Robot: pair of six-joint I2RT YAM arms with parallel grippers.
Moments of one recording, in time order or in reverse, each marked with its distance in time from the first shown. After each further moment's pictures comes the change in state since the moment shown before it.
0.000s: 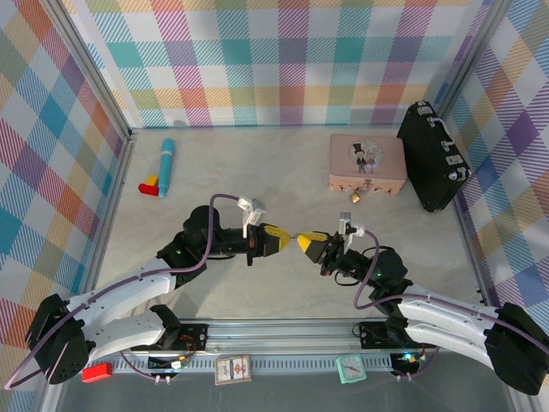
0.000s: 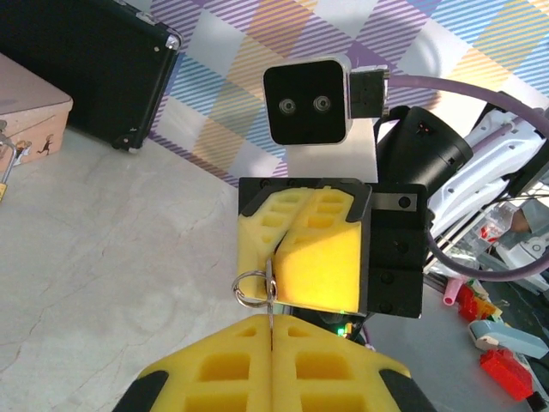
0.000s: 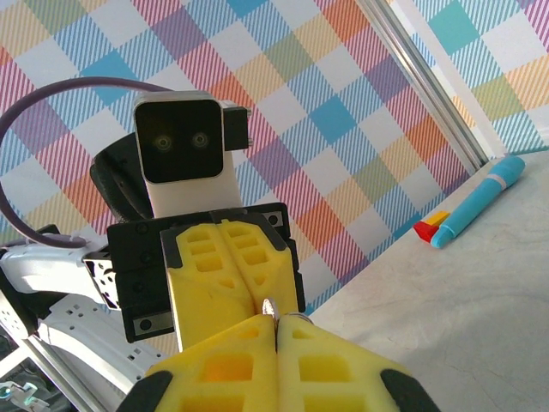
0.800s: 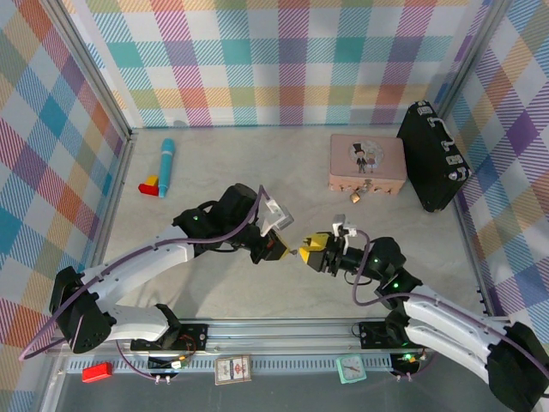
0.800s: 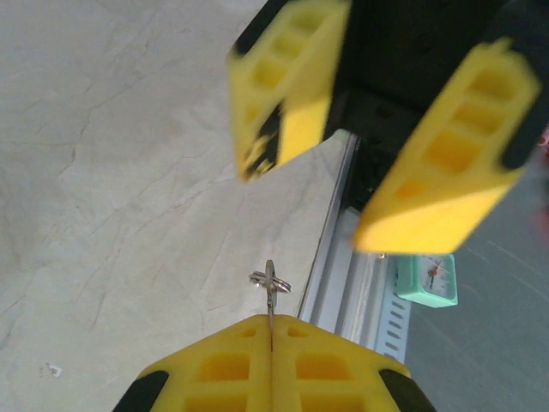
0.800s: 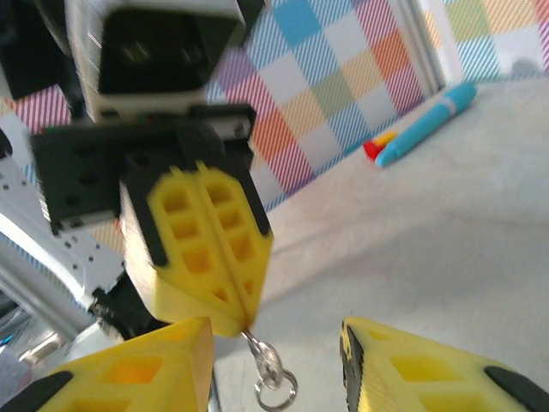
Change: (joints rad) left arm -0.040 0.244 0.427 -0.874 -0.085 0.367; right arm -0.154 -0.064 0.032 -0.368 -0.274 -0.208
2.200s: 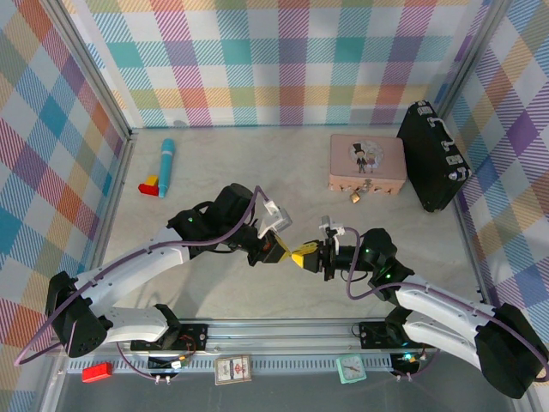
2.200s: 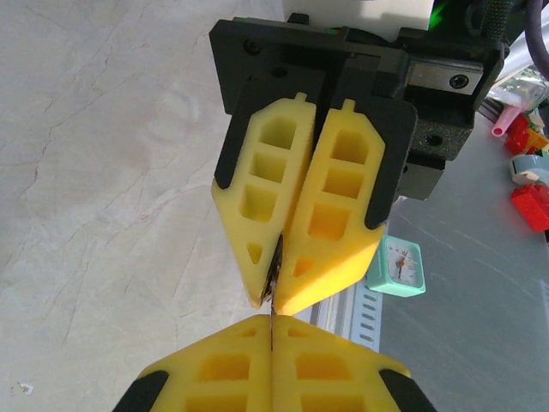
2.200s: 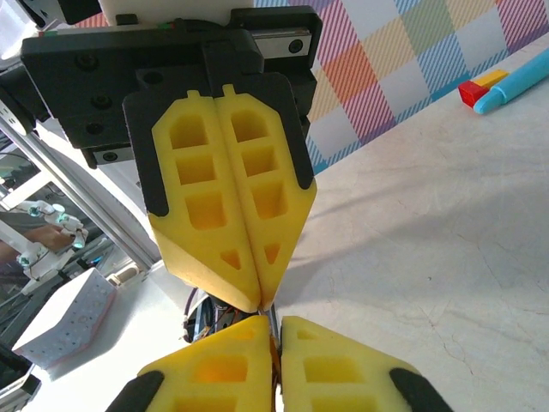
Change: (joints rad) left arm -0.001 -0.035 0.000 -0.009 0.066 0.026; right arm -0.003 0.128 0.069 0.030 -0.235 -0.010
